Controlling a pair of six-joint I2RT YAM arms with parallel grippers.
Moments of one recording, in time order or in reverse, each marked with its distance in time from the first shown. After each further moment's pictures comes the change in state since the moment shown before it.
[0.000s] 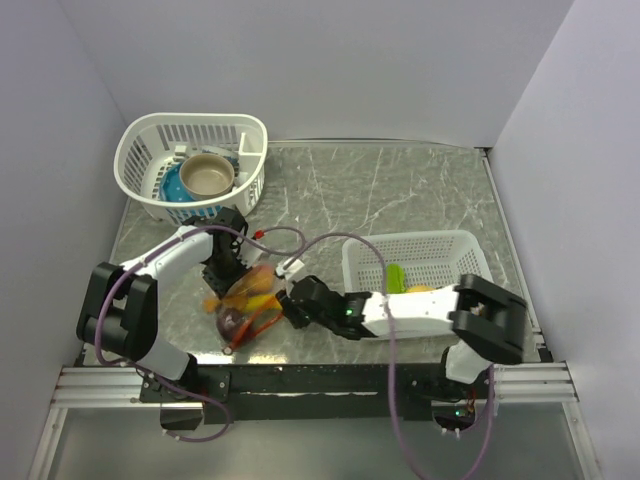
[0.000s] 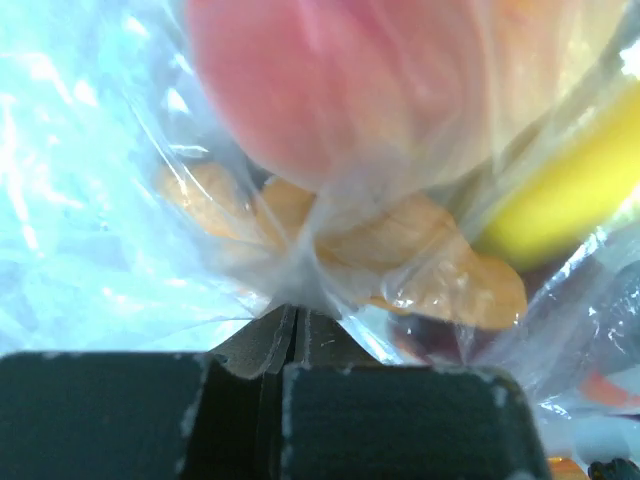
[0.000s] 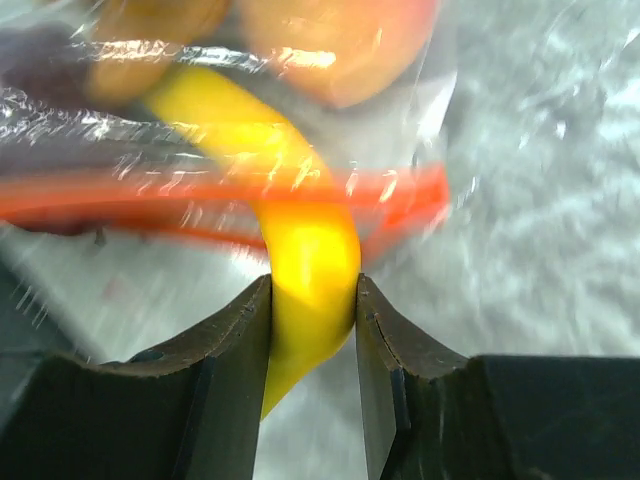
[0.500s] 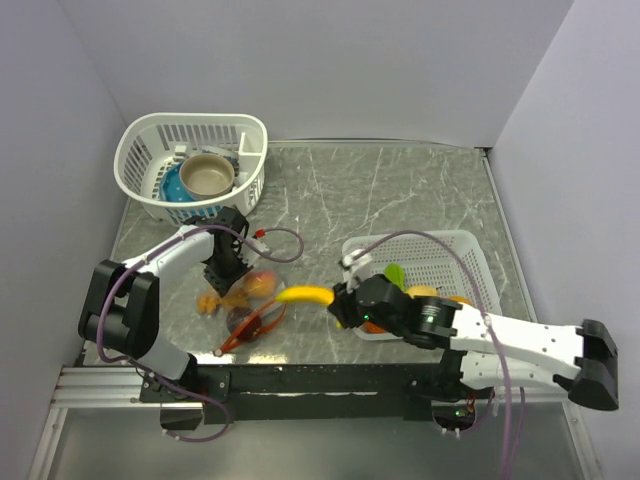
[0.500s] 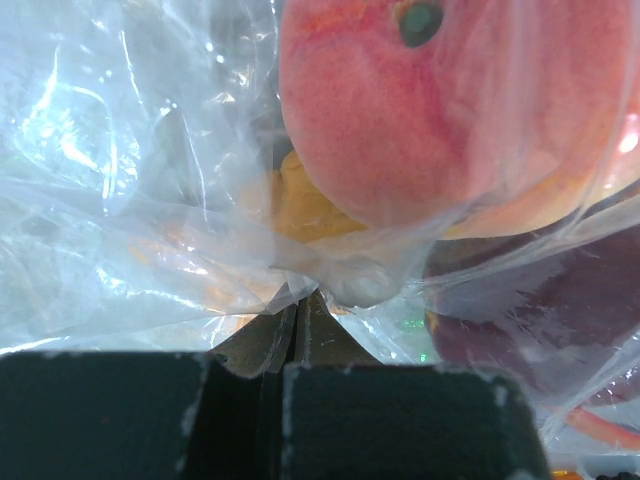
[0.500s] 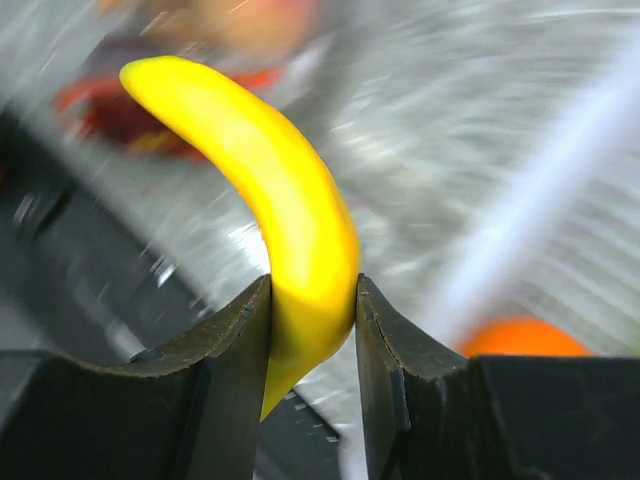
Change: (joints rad) left arm 0.001 0.016 0.000 0.034 -0.002 -0.001; right arm -0.034 -0.642 -0.166 -0.420 -0.013 0.106
